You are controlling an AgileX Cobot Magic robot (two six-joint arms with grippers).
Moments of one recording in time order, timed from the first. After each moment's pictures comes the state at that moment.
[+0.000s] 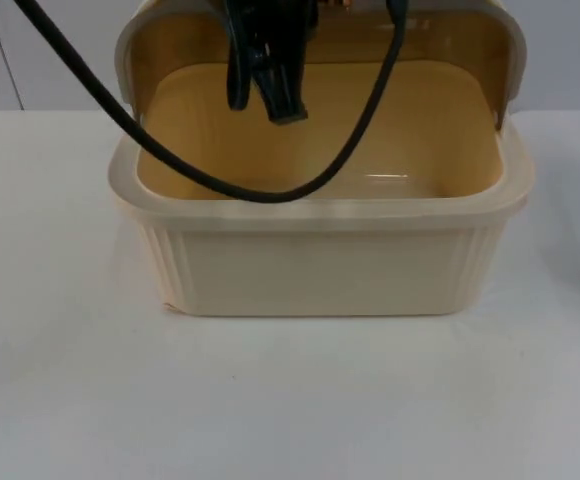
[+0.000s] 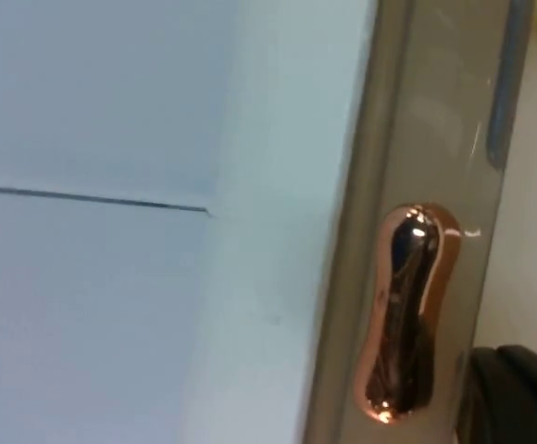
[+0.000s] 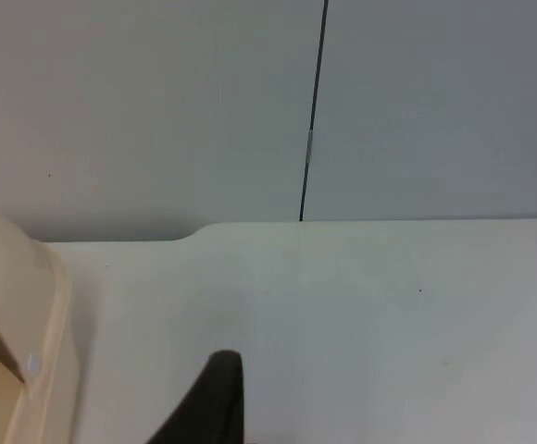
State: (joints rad) right arm 0.08 0.91 -1.06 -0.28 0.69 0.22; left arm -0.65 1.80 -1.32 0.71 0.38 0.26
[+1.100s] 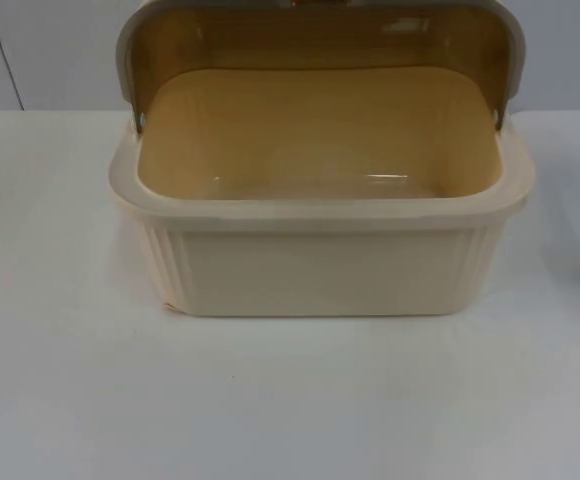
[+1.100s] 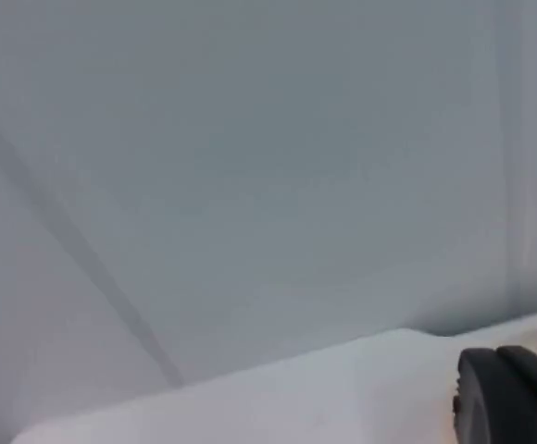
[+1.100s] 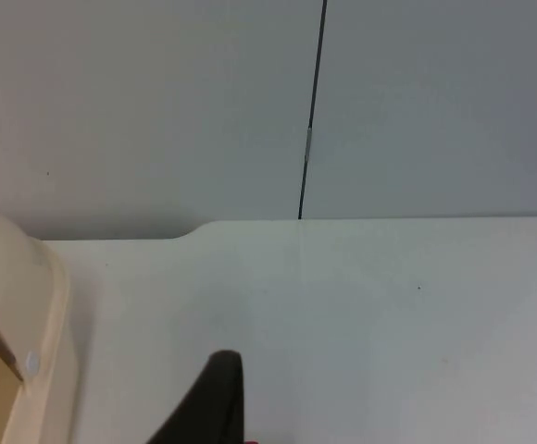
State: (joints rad) right arm 0.08 0.91 -1.06 -0.28 0.69 0.22; left arm -0.28 1.33 -1.32 0.41 0.48 -0.25
